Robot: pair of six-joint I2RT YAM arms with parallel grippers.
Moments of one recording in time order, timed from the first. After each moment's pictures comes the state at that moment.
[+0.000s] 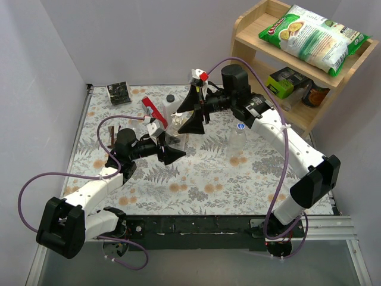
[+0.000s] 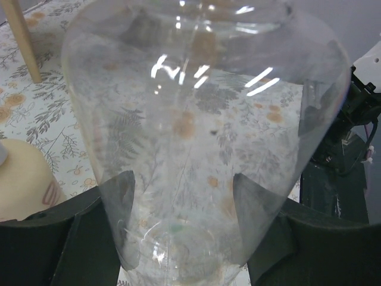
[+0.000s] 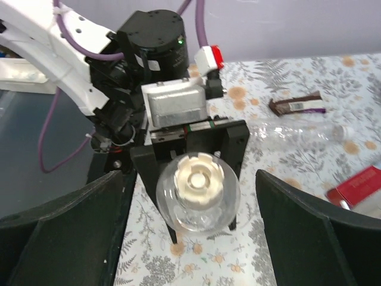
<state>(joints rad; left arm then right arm) -0.40 1.11 0.56 0.51 0.85 -0.14 0.65 1.59 1.67 -0.38 -1.03 -0.11</state>
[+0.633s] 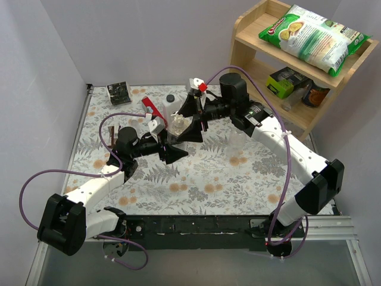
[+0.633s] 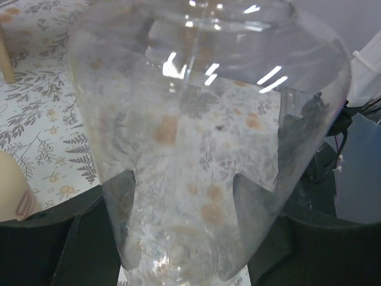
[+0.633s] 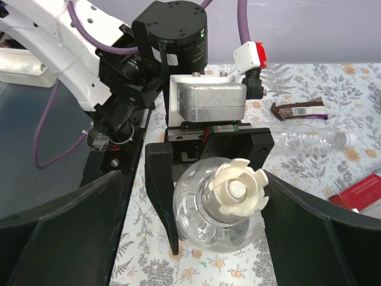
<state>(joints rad) -0.41 1.14 0.58 0.54 0.87 -0.24 0.71 1.56 1.58 -0.29 -1.05 -0.11</state>
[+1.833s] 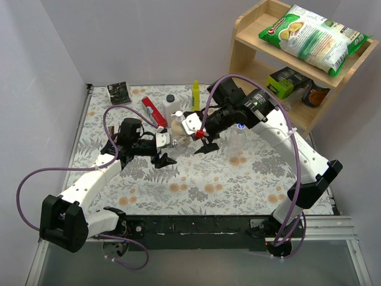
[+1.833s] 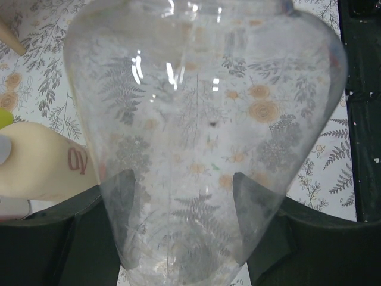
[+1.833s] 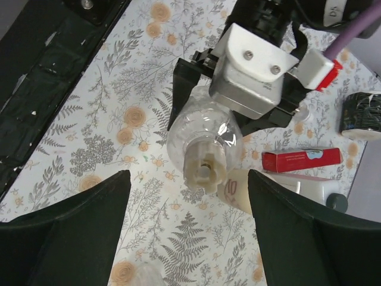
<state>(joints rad) -0.36 1.17 0.82 -0.31 0.94 0.71 0.81 1.62 2.00 -1.27 -0.78 -1.18</state>
